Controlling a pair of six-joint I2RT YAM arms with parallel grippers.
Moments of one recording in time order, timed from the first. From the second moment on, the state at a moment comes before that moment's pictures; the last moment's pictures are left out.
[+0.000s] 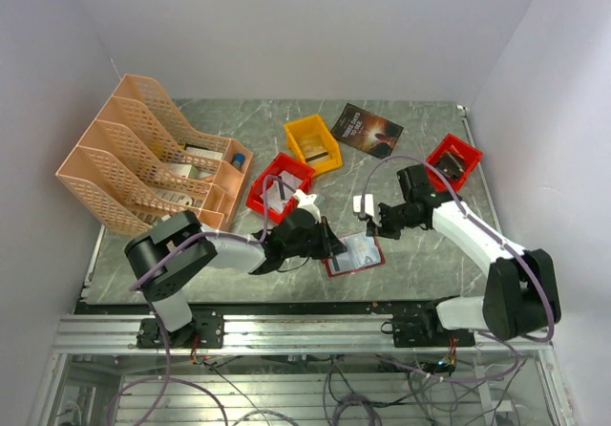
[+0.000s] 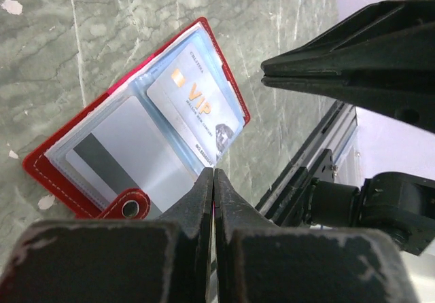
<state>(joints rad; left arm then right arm) -1.00 1.69 0.66 0.59 0.08 -0.96 0.29 1.30 0.79 -0.67 -0.69 -1.22</state>
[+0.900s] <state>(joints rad) -1.04 1.87 0.90 0.32 -0.02 -0.95 0.25 1.59 0.86 -0.70 -0.53 -1.01</state>
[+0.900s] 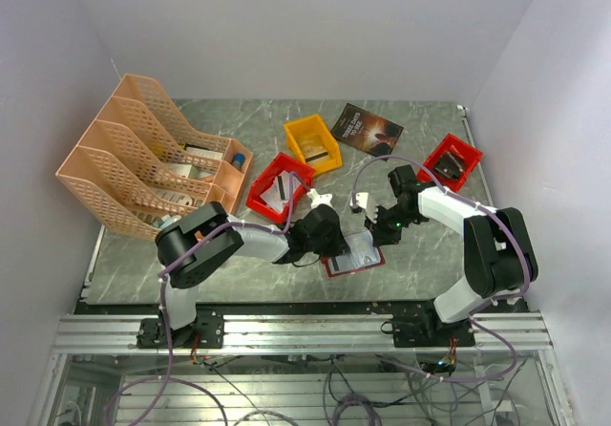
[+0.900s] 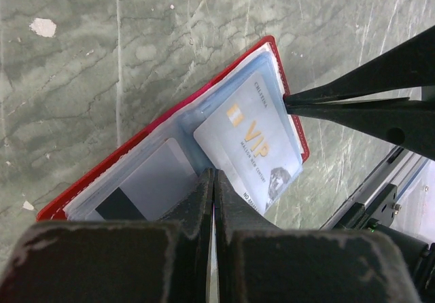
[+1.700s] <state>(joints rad) -1.04 1.92 0.94 0.35 -0.01 -0.92 0.24 1.60 0.87 -0.71 -0.53 -0.98</state>
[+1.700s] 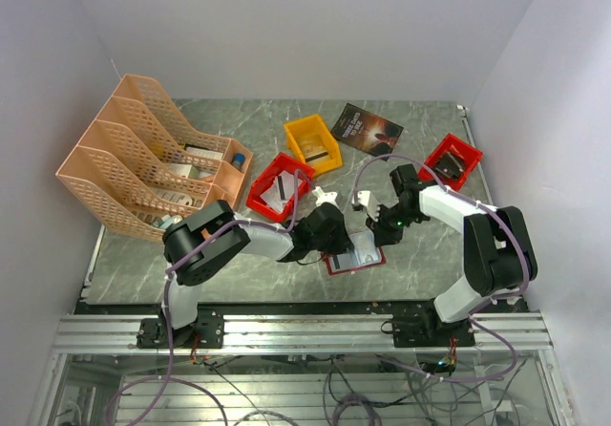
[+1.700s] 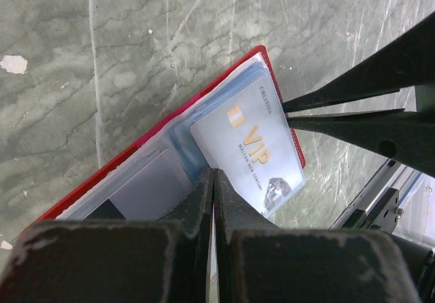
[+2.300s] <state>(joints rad) -1.04 1.51 0.65 0.47 -0.13 -0.84 0.13 1.54 0.96 -0.79 -0.77 -0.91</state>
